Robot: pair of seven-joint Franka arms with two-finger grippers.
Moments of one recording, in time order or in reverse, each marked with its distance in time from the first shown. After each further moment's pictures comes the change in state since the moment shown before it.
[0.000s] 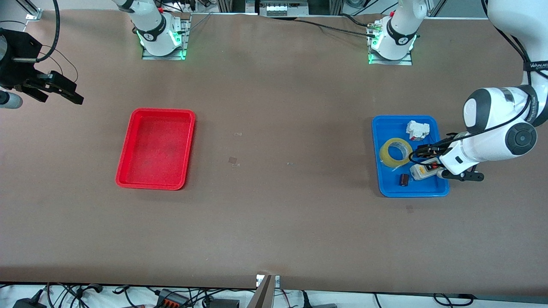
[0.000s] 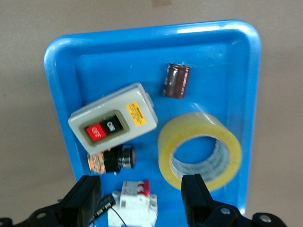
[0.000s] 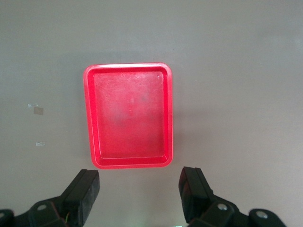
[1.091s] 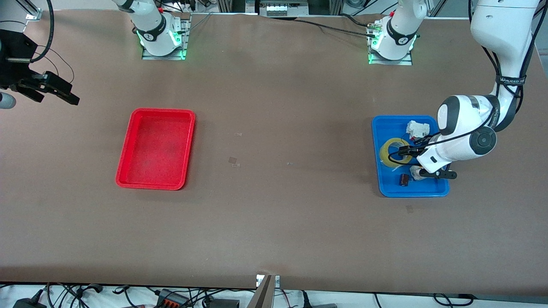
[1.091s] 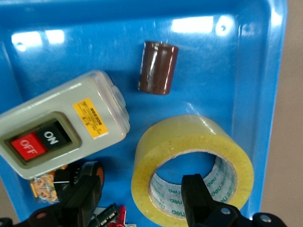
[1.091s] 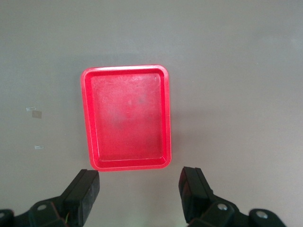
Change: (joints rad) left arm -0.001 0.054 -0.046 -0.131 -0.001 0.168 -0.053; right arm -0.009 0.000 -0.005 0.001 0.000 0.008 0.000
